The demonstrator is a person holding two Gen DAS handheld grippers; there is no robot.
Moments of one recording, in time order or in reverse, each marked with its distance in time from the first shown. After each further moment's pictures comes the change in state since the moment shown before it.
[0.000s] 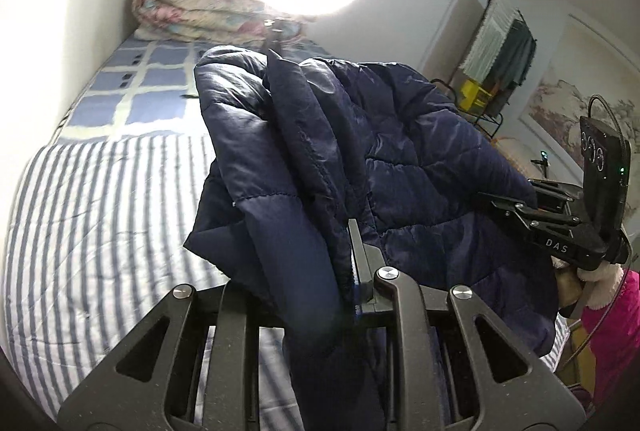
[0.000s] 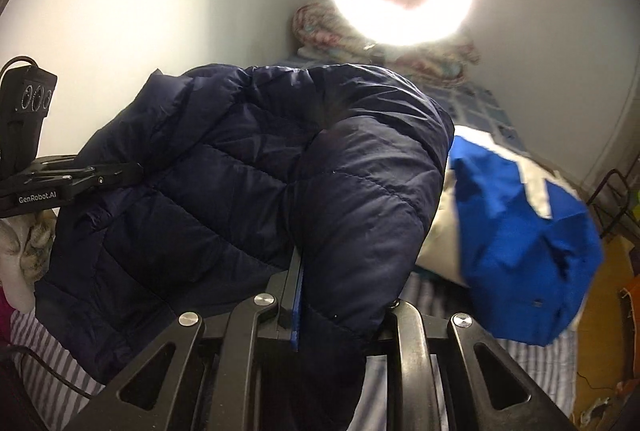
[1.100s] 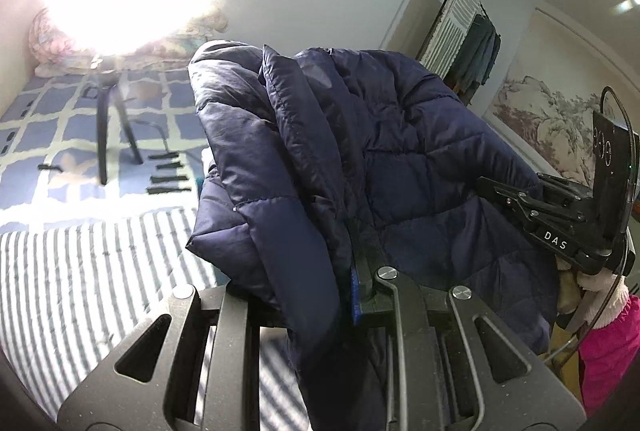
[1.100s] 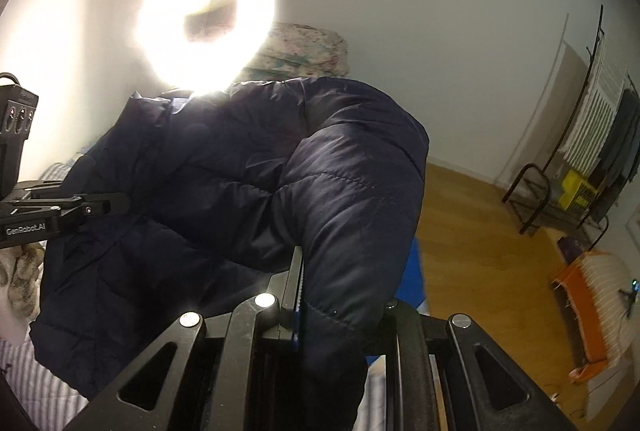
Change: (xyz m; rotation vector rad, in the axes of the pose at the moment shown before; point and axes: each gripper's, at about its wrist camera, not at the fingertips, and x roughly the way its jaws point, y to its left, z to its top) left arm 0.182 -0.170 0.124 0.062 -0.020 -0.136; right arm -0.053 -0.222 0.027 0.062 -0.052 -0.295
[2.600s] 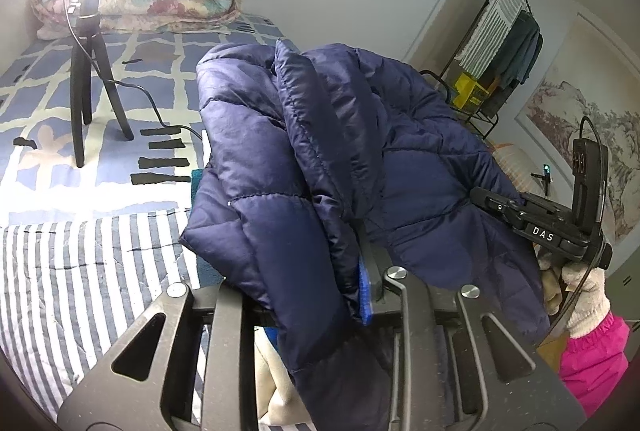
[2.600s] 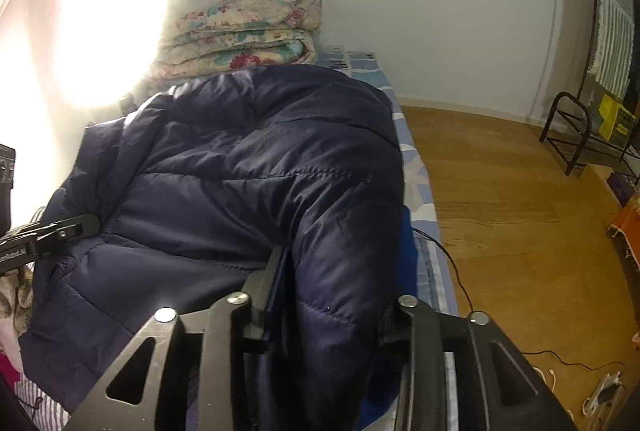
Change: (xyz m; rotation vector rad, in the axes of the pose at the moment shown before) left arm 0.110 0.042 0.006 -0.092 0.083 0.087; right arm 0.171 -0.101 -0.025 0.217 0.100 0.152
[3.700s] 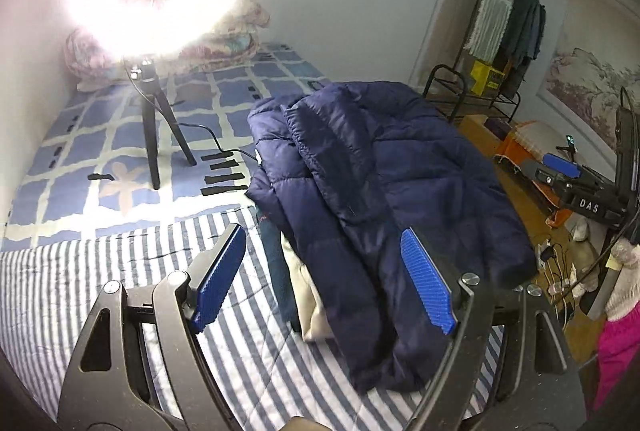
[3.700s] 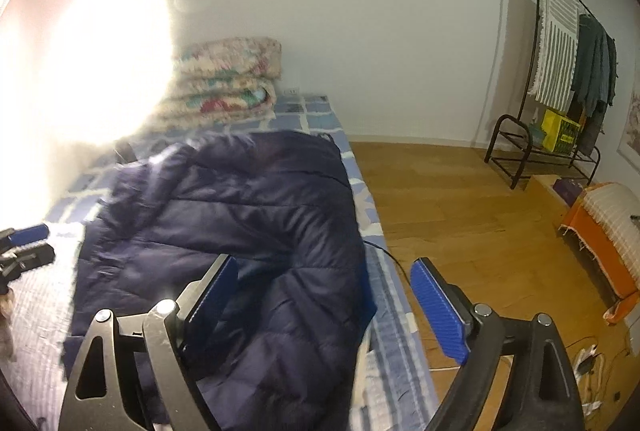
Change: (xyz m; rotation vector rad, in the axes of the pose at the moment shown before) left arm -0.118 -0.031 -0.028 0.150 -0.048 0.152; right arm -0.112 0.041 -0.015 0.061 -0.164 -0.139
